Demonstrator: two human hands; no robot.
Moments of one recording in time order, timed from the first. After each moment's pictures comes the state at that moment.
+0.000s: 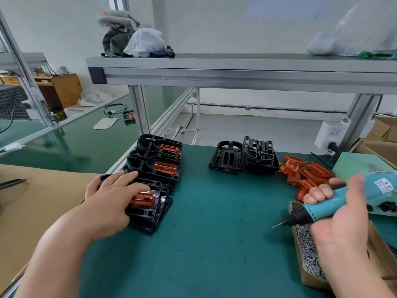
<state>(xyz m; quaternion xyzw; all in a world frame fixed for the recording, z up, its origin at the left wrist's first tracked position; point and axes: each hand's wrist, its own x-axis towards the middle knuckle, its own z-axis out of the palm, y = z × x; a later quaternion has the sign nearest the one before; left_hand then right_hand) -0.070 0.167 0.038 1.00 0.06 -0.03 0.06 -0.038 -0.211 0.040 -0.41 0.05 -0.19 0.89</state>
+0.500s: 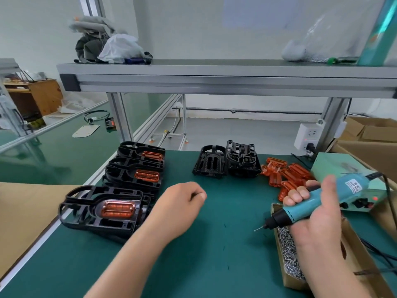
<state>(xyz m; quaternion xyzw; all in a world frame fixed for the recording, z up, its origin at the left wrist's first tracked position) -0.009 0.024 0.011 0.93 -0.04 0.07 0.37 0.015 -0.249 -0.011 -0.32 0.04 -0.16 0.93</state>
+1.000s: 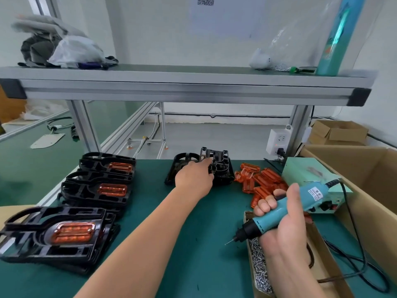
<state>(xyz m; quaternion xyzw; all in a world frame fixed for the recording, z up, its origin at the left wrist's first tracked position) 0.141 -0.078 0.006 0.98 -0.04 0.07 0.18 0.024 -0.253 -0.020 -0.29 0.06 -0.15 0.94</state>
